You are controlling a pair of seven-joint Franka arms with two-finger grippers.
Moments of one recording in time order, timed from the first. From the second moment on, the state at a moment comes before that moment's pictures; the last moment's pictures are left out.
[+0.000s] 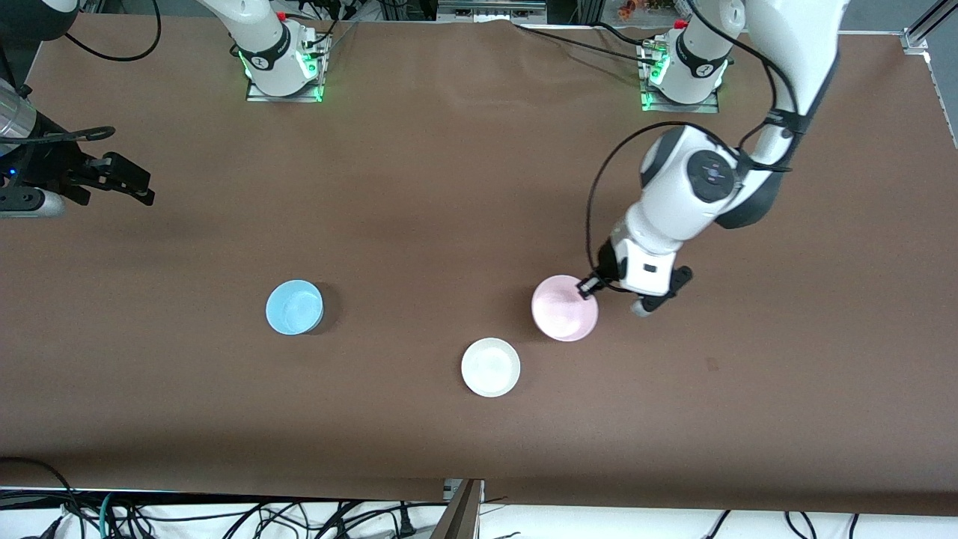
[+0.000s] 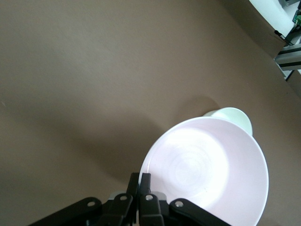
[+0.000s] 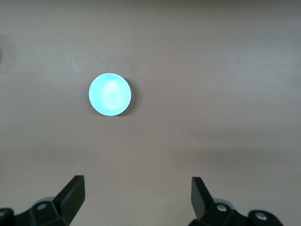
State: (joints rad) left arm -0.06 0.45 -0.45 -1.79 0.04 2.47 -1.19; right arm 0.12 0.03 -0.09 -1.62 0.01 1.66 0.02
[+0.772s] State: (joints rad) left arm -0.47 0.90 -0.14 -1.18 0.25 2.40 -1.74; right arm 0.12 0.03 -0.09 -1.62 0.01 1.66 0.02
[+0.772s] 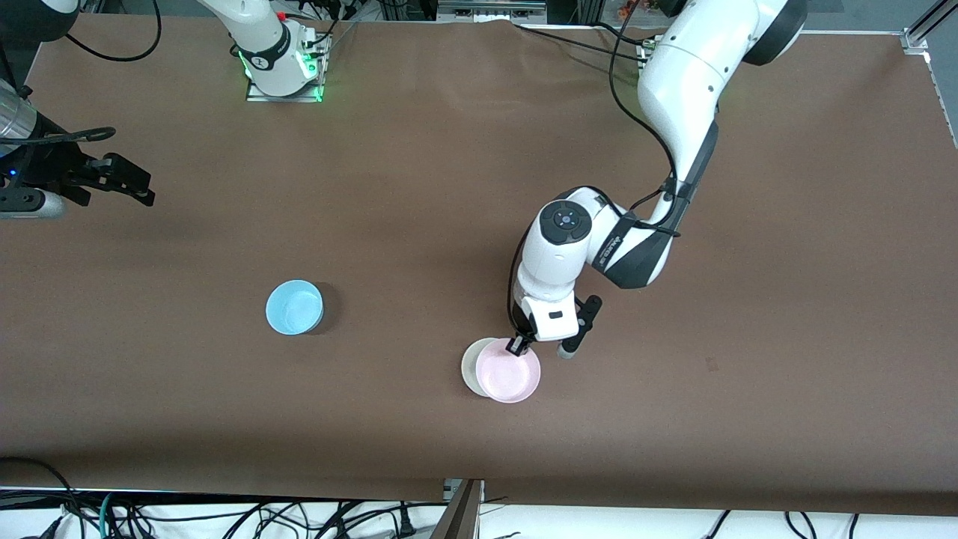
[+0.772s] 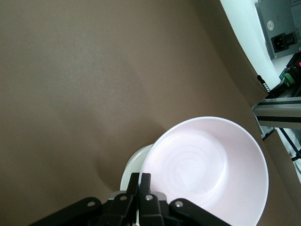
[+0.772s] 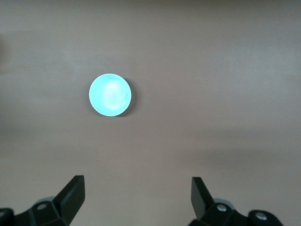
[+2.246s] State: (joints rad) left arm -0.54 0.97 -0.11 -1.15 0.25 2.36 -1.83; right arm 0.13 0.46 -0.09 -1.64 0.04 2.05 0.02
